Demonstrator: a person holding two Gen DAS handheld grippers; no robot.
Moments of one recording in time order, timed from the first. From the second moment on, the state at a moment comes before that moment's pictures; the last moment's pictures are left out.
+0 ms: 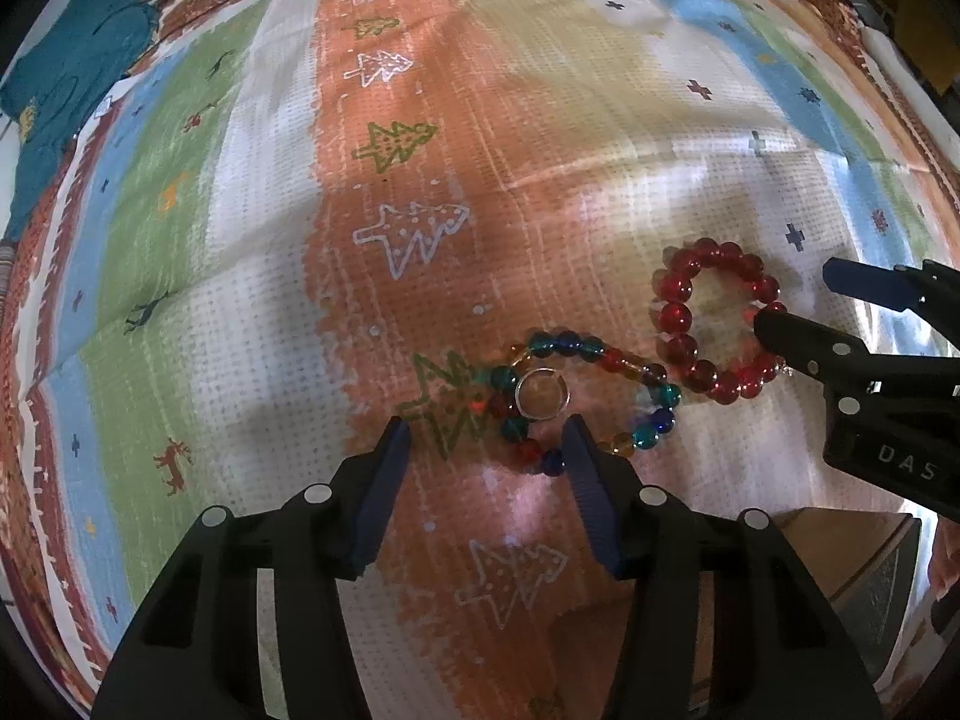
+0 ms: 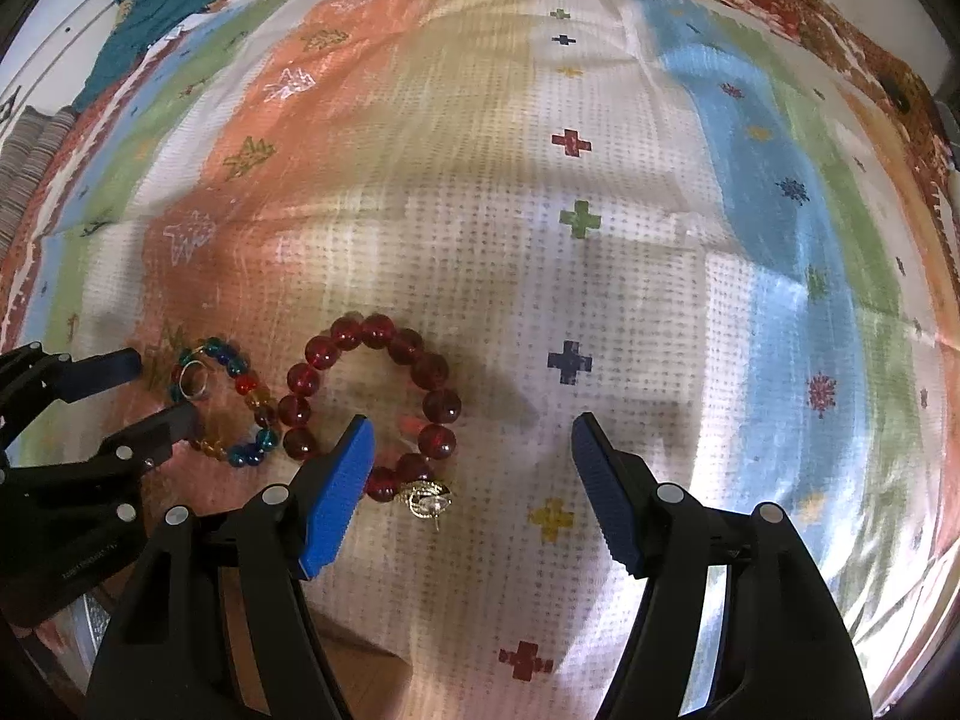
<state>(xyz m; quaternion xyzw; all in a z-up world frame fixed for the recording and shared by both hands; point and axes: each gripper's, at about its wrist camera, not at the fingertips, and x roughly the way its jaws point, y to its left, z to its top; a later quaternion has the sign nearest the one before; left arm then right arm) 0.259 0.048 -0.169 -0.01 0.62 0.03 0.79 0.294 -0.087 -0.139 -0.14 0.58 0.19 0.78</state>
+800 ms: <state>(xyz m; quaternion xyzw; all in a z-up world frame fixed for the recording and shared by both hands) 0.255 0.065 -0.152 -0.01 0.60 0.04 0.80 0.294 -0.087 -0.134 -0.14 0.56 0.21 0.79</state>
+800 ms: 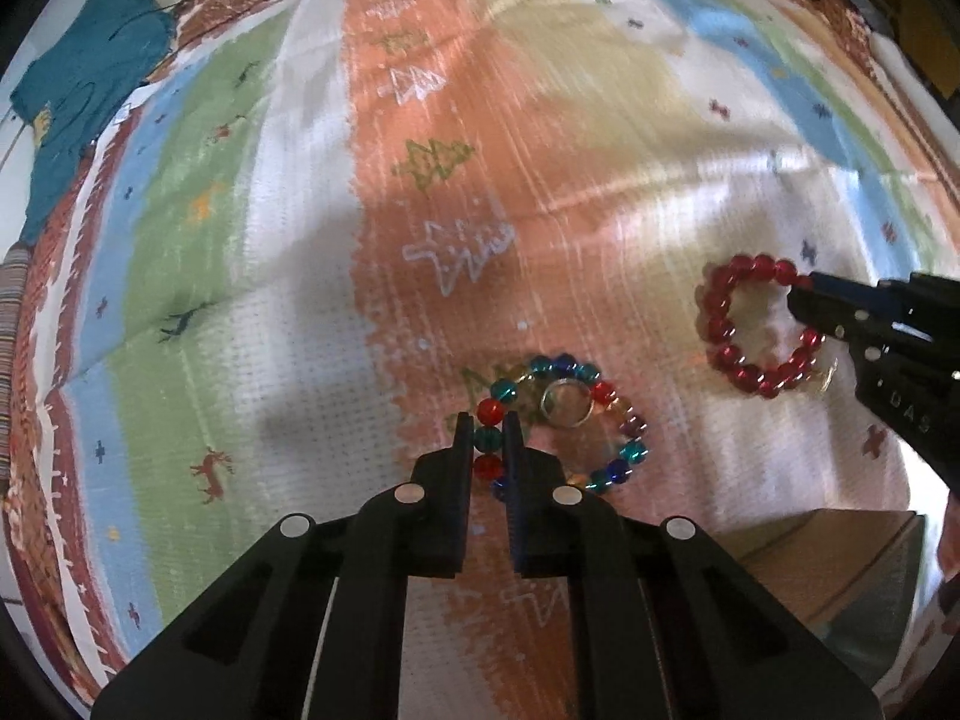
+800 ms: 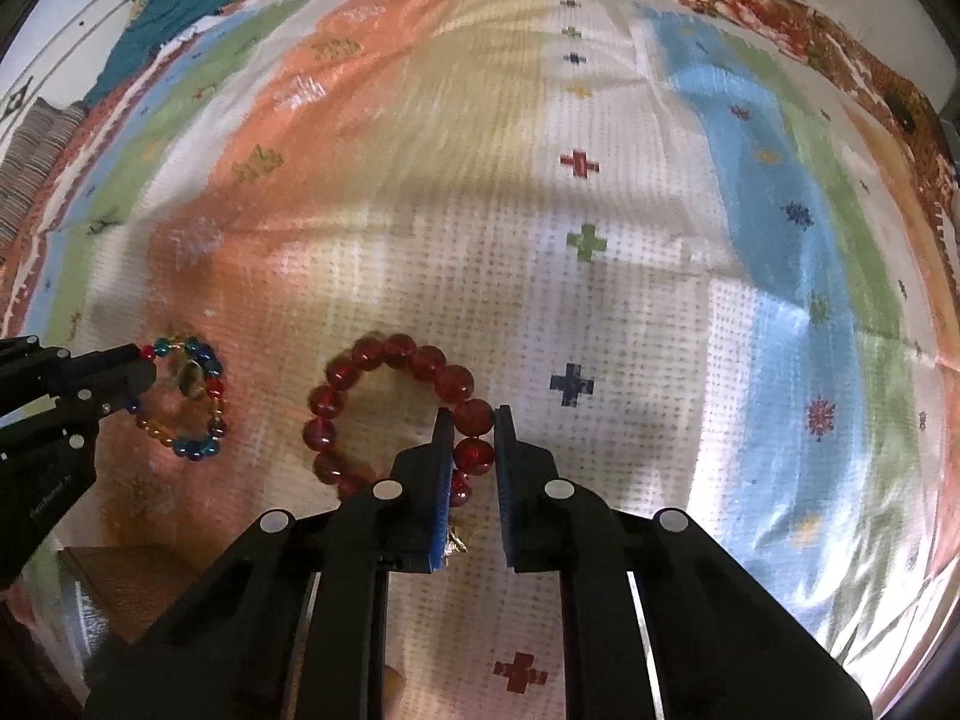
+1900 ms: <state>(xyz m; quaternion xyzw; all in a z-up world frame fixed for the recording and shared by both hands) 0.236 0.044 -0.077 -0.03 0.53 0.02 0.85 0.256 -0.112 -0.043 -0.09 0.48 0.23 0.84</state>
